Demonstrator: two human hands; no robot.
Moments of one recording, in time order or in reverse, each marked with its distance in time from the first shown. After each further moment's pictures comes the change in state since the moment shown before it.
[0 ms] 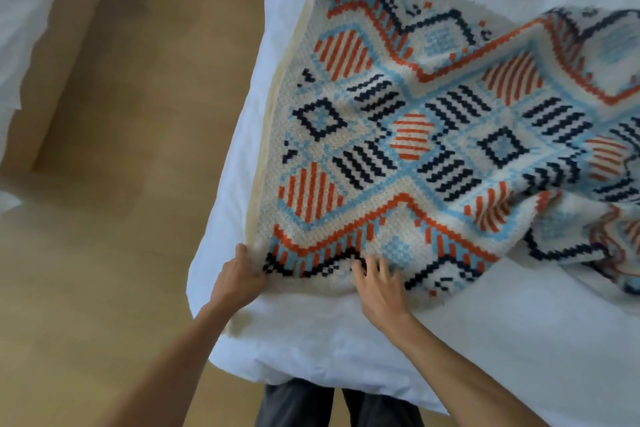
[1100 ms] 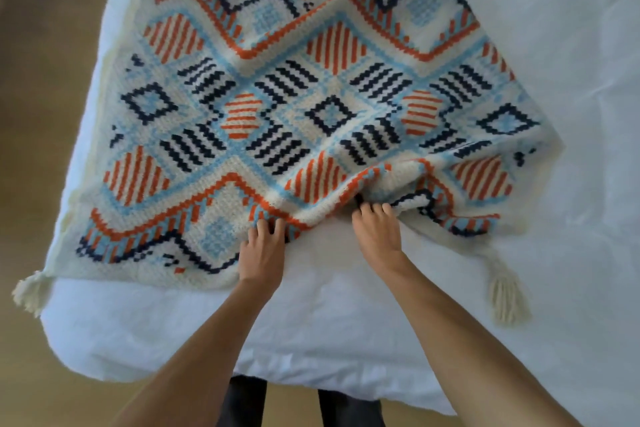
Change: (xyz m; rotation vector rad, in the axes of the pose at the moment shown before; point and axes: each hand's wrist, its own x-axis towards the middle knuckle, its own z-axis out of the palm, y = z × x) left_hand -0.101 0.246 0.227 0.625 0.257 0.435; right_hand -0.067 0.274 0.051 -0.062 0.241 0.177
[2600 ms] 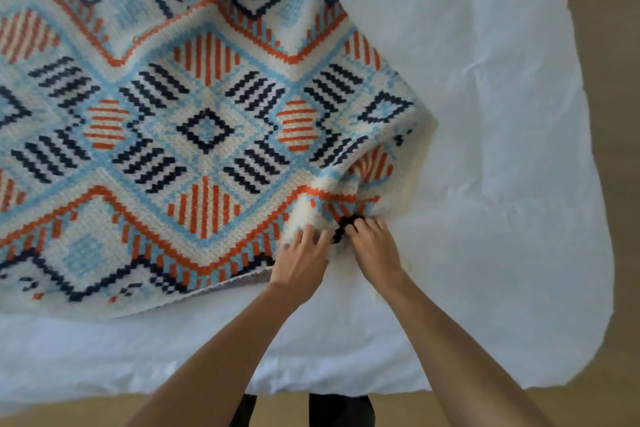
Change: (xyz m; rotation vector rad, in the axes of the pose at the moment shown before) left_hand -0.026 0.243 0.024 -0.075 0.003 0.477; right_hand -0.094 0.175 0.088 0.194 0.116 0.024
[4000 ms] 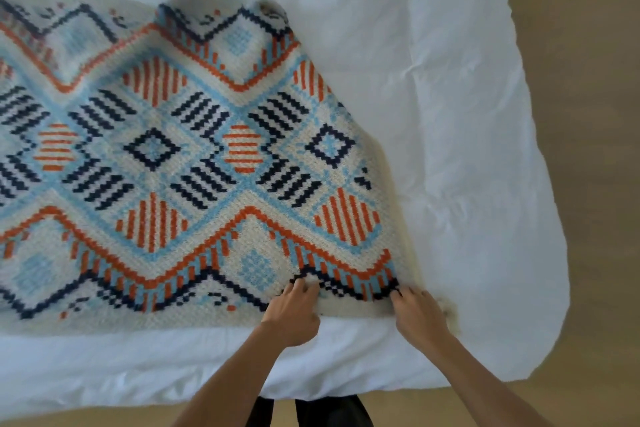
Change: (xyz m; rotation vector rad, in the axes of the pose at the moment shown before) left_hand -0.011 0.091 0.047 -0.092 -0.500 -0.064; right_hand -0.150 0.135 0.040 0.075 -0.432 0.124
